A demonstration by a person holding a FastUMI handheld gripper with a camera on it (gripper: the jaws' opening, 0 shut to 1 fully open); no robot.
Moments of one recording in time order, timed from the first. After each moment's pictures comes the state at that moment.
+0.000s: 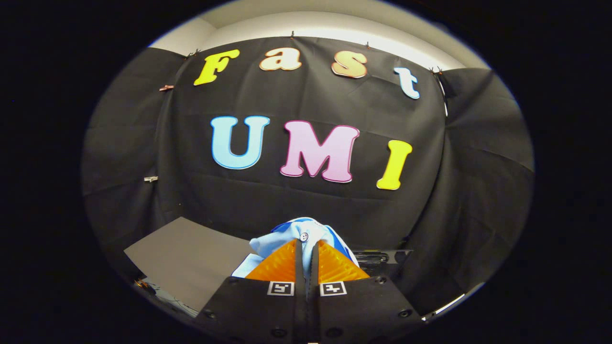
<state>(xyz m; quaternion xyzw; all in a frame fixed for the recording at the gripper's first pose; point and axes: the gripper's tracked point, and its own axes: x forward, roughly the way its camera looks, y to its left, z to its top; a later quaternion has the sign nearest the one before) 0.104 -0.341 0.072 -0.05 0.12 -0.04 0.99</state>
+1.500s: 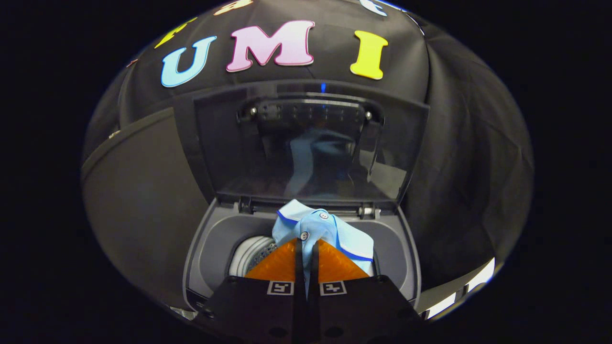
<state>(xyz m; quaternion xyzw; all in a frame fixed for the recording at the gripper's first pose) 0.113 -0.498 -0.283 0.01 0.34 -0.08 0.94</state>
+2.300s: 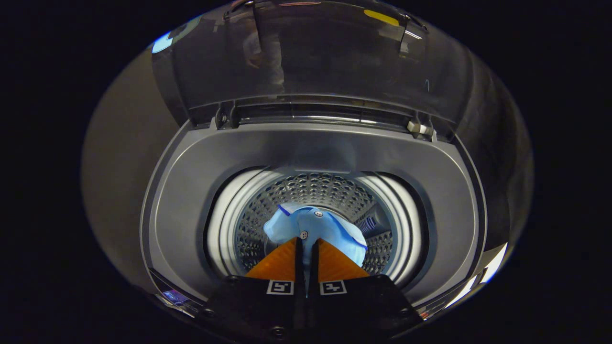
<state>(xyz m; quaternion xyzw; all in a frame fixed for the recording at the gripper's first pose) 0.086 -0.486 -0.407 0.02 0.50 -0.07 0.86</state>
